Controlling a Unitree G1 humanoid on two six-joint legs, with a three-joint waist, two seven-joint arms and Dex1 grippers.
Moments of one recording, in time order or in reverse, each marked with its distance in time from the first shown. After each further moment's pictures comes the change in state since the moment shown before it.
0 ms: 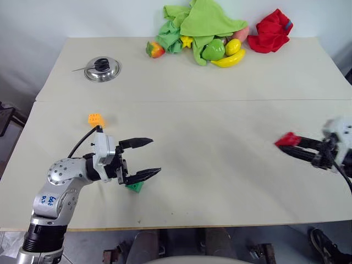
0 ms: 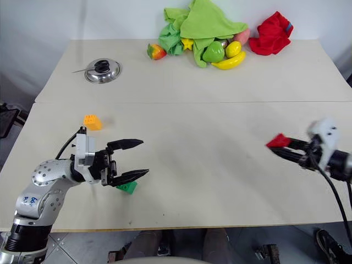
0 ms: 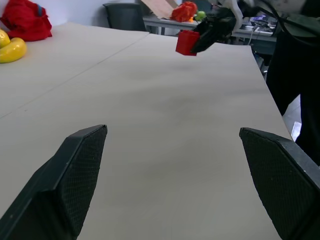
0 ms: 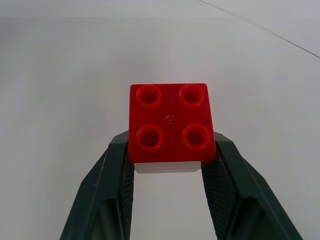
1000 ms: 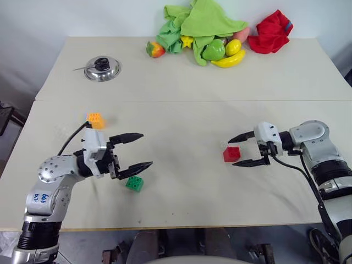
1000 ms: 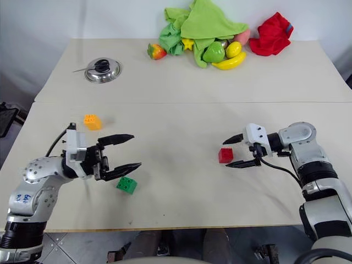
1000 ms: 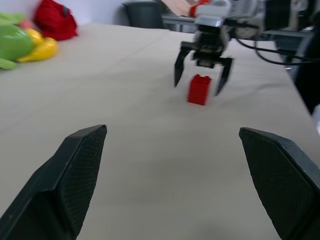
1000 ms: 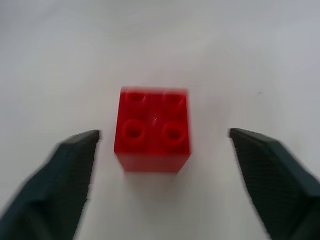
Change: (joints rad) left arm 0.046 0.033 0.122 0.061 0.010 -0.065 0.005; right arm -0.548 0.195 0.520 0.677 -0.073 -0.659 0.305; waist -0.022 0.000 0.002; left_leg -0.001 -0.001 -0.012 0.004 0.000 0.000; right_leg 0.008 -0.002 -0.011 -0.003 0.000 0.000
